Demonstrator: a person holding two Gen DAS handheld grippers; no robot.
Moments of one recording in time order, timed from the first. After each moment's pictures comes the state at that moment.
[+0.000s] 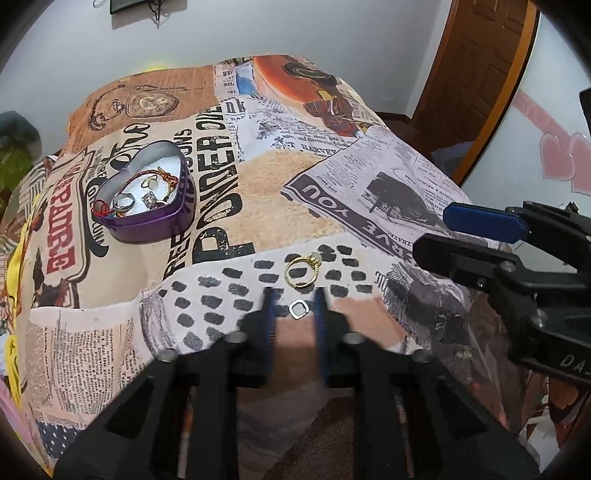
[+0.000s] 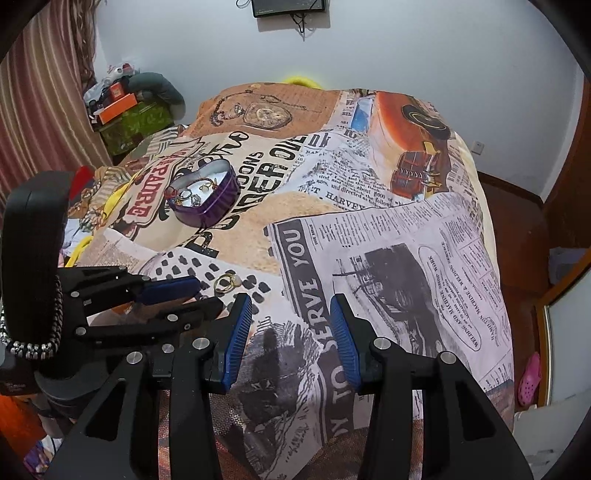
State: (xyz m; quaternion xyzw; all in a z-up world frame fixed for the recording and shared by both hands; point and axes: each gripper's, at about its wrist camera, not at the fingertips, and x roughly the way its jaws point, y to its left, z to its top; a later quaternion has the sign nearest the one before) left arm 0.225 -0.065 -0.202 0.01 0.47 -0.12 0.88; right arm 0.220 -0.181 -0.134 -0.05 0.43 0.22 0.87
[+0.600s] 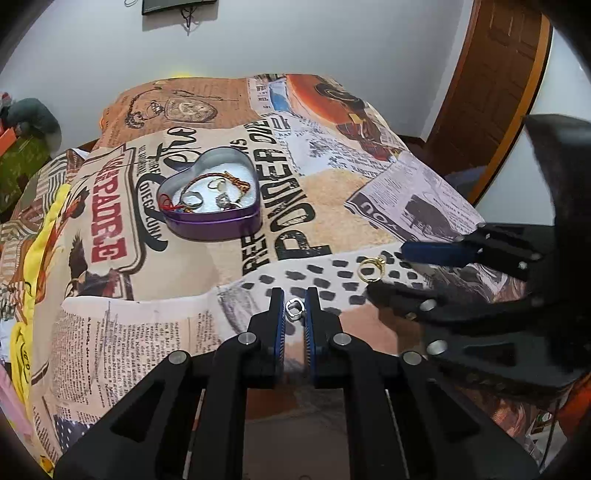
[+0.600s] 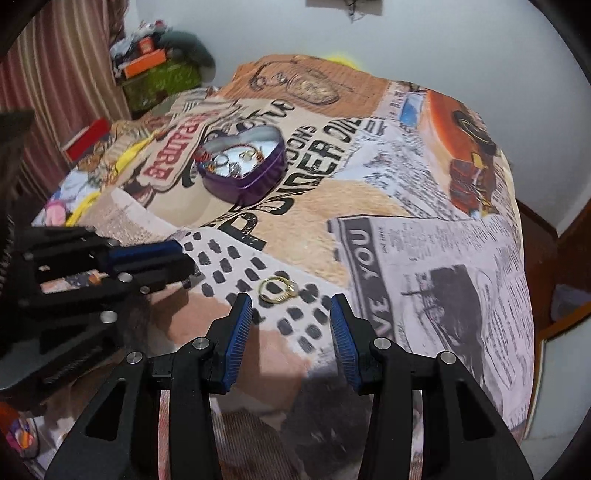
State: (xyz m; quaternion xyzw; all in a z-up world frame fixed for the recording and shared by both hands) left arm 0.215 -0.009 -0.192 -0.02 0.44 -0.10 0.89; right arm 0.232 -0.115 -0.162 -0.14 0.46 0.27 0.84
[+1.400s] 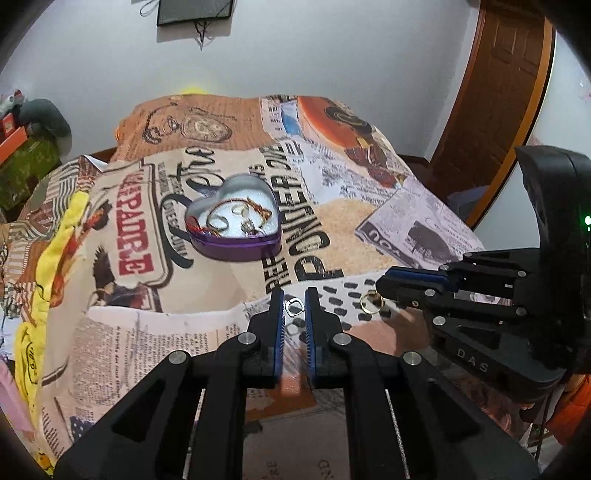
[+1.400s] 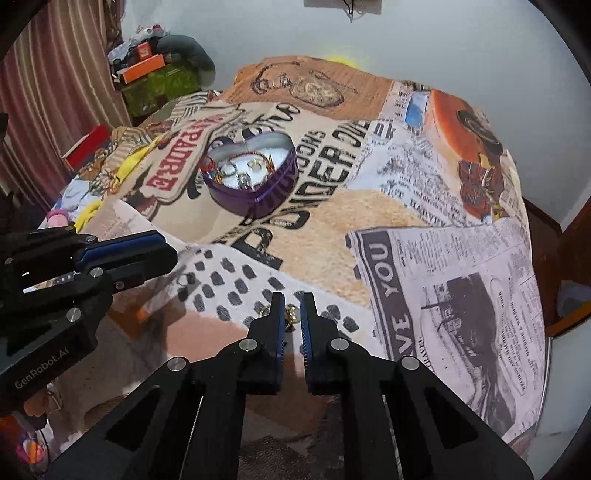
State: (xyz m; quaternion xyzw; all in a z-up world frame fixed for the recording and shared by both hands) left arm 0.205 0.006 -0.166 -0.03 0.40 -0.08 0.91; right arm 0.231 -0.108 -0.150 -0.11 0.45 0.27 0.84
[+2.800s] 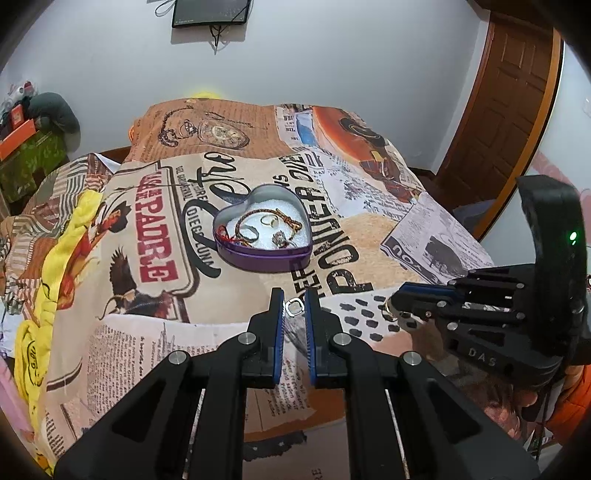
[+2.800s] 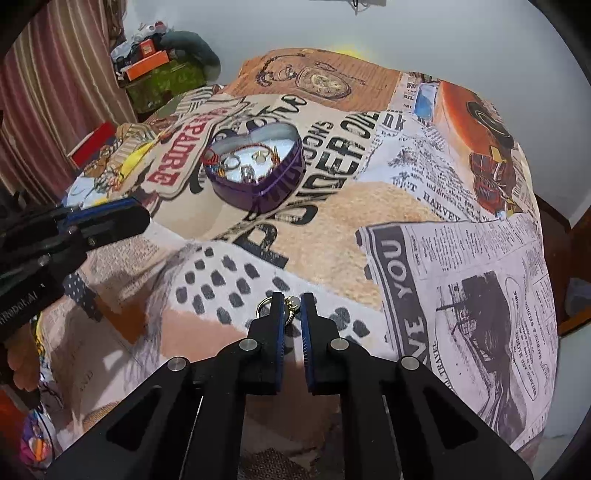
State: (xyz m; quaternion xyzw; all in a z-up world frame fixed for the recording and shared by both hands) left arm 0.212 0.035 -0.166 -0.05 0.39 -0.07 0.92; right arm 0.244 -0.106 -0.160 -0.10 0.47 0.28 0.83
